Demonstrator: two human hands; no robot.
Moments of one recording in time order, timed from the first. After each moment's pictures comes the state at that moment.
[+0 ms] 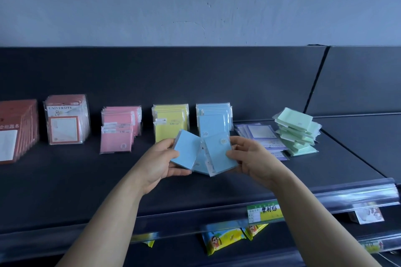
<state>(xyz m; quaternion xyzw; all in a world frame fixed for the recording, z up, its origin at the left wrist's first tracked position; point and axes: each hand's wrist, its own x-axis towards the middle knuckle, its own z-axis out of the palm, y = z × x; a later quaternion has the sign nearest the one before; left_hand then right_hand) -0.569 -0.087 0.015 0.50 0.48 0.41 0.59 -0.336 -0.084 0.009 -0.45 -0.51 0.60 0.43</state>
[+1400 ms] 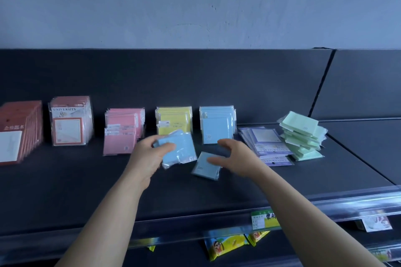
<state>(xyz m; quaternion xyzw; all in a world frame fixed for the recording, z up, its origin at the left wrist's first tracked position) -0.582 -0.073 0.017 0.47 0.59 0.51 0.42 -0.357 -0.048 -0.003 -0.61 -0.69 0.28 0.26</state>
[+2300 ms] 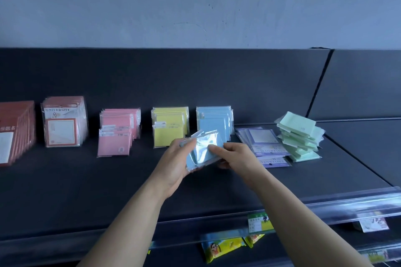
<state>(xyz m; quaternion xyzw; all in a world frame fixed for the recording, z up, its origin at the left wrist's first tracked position) -0.529 -0.076 0.009 0.43 0.45 0.50 0.60 -0.357 -0.050 -0.011 -0.51 -0.55 0.50 0.43</state>
